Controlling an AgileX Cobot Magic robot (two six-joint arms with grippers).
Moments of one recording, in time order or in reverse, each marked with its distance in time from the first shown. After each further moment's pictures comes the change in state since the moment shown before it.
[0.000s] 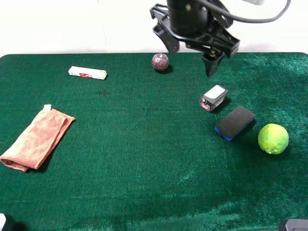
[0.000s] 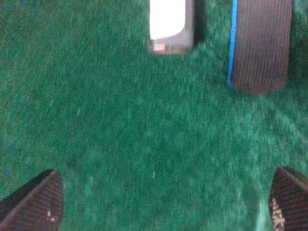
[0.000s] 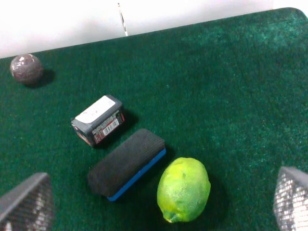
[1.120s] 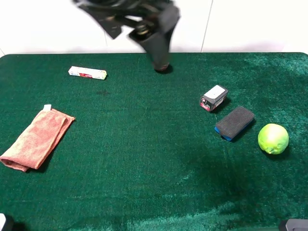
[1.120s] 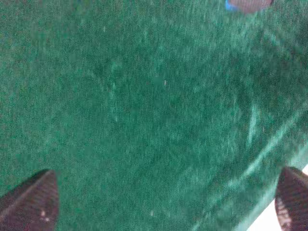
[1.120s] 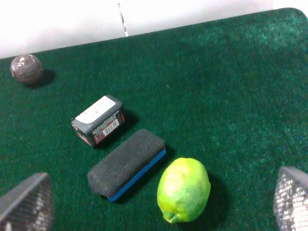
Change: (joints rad) left arm 0.000 -0.512 0.452 0.004 0.018 0.000; right arm 0.000 0.000 0.000 0.000 -0.001 0.000
